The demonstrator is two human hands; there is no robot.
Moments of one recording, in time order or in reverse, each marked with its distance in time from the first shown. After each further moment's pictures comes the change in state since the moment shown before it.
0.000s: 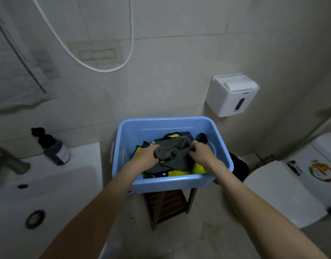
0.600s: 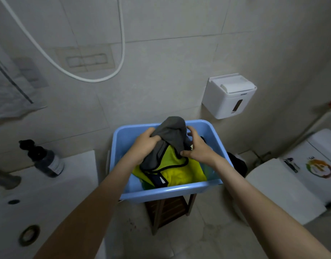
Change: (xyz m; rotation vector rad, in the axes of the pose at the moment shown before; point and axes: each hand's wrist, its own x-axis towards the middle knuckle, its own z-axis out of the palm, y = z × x) left_hand 0.031 0.027 -0.036 -0.638 0.257 0.018; right_hand 0.020 -0.010 -0.018 0.386 -0.006 -0.171
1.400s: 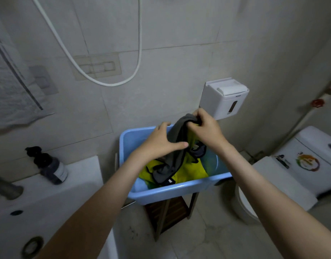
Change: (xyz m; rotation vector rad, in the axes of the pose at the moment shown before) left_hand -0.038 0.037 -0.020 0.395 -0.180 0.208; right_hand -0.025 -0.089 -0.006 -0.066 0.455 -0.169
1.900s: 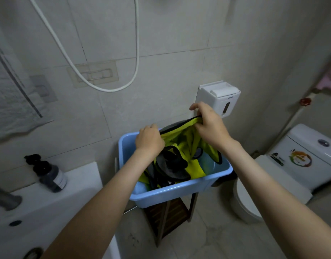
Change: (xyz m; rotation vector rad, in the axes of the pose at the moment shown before) left_hand 0.008 -0.003 -0.006 0.411 0.244 -0.072; right_hand -0.010 -0.017 -0.025 -0.276 0.020 -0.188
